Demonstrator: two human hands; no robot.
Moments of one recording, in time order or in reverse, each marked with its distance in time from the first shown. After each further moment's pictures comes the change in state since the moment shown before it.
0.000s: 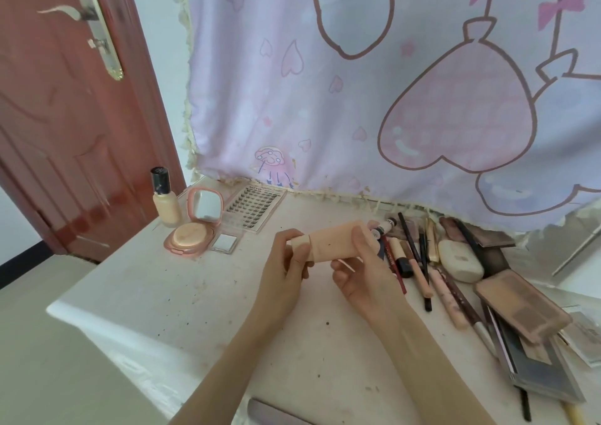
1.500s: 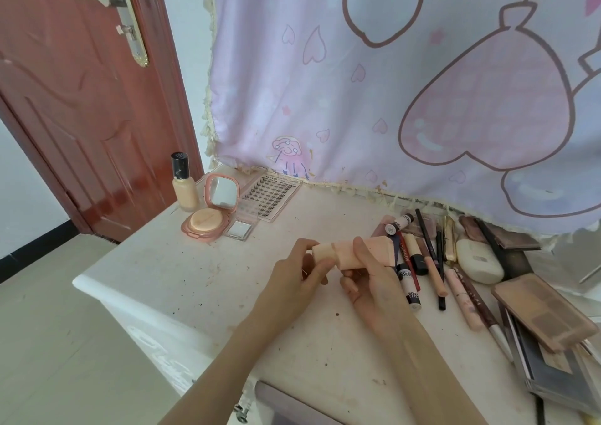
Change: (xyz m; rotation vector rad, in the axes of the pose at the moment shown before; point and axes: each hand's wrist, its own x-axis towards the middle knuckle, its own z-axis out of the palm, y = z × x) left_hand -0.015 -0.001 -0.009 0.401 -0.123 -0.003; right_hand 0.000 0.018 -0.010 -0.117 0.022 -0.052
